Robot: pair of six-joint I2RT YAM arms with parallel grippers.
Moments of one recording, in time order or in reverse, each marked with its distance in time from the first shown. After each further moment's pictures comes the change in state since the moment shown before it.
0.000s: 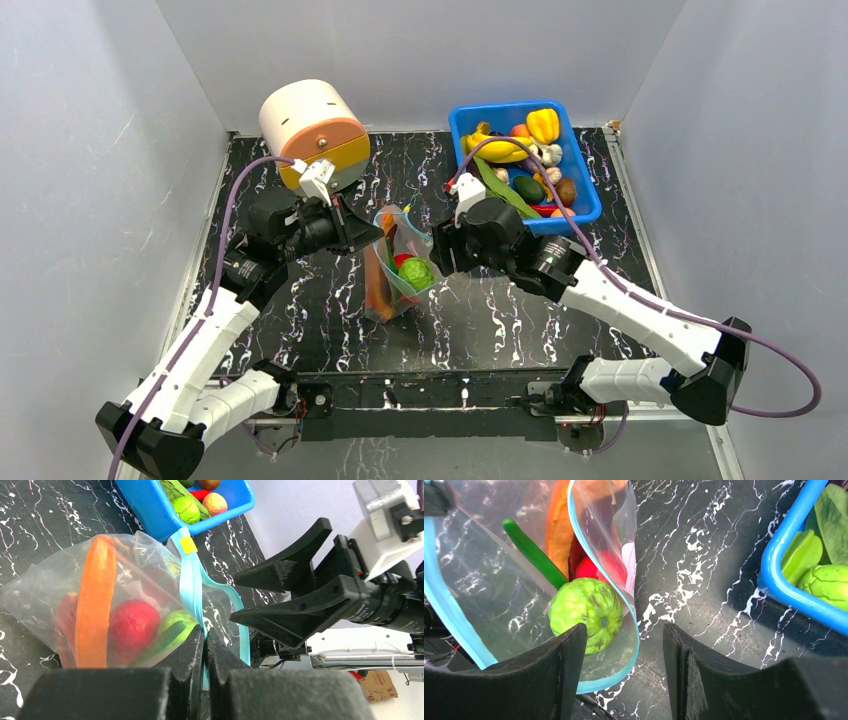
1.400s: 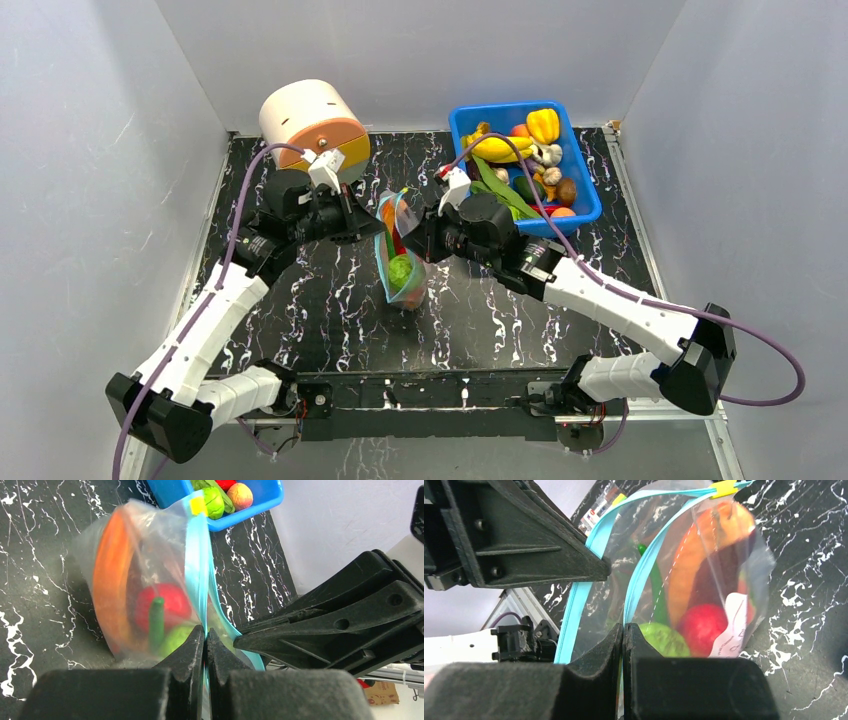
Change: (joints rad) left arm 0.001 0.137 0.131 -0.126 -0.046 0.023; right arm 0.000 0.079 -0.041 0.375 -0.177 0.206
